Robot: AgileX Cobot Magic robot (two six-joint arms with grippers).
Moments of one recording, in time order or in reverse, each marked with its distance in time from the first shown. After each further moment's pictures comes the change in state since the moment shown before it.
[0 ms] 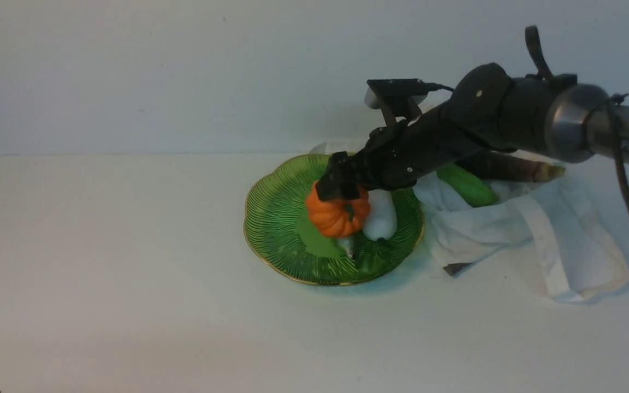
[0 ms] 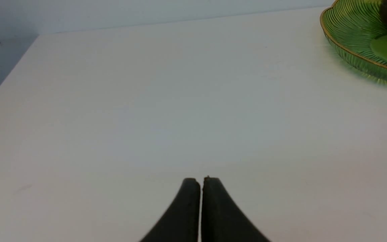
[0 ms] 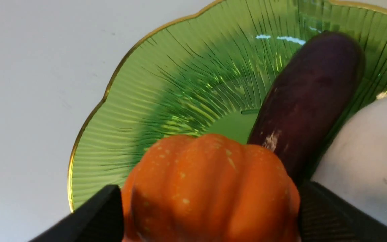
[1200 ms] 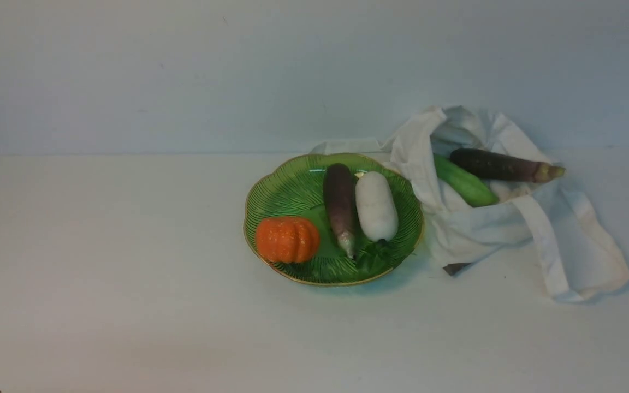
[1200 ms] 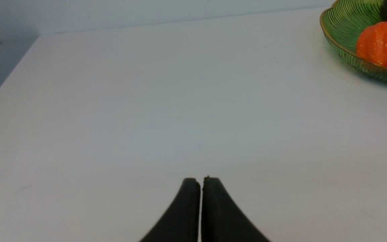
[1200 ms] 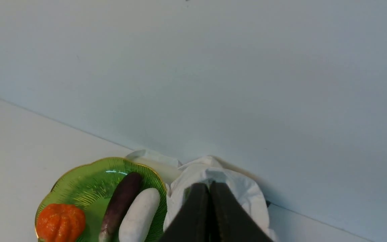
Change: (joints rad) right arm -0.061 -0.894 -0.293 -0.783 0.583 0.479; left arm 0.000 0.000 0.000 0.000 -0.001 0.000
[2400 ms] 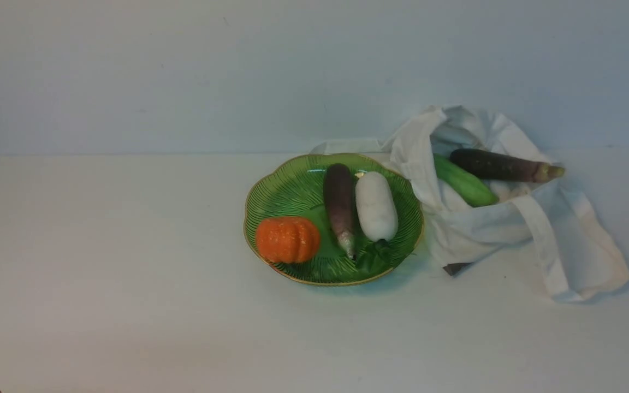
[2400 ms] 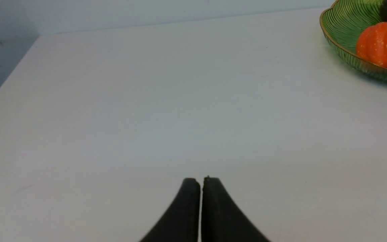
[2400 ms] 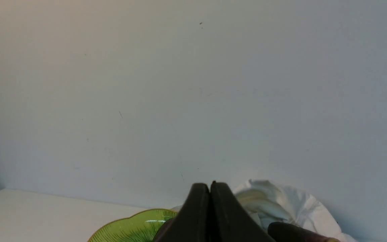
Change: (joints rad) right arm -0.001 -0.841 1.618 0.204 -1.286 0.020; left arm 0.000 0.000 0.000 0.000 0.000 0.000
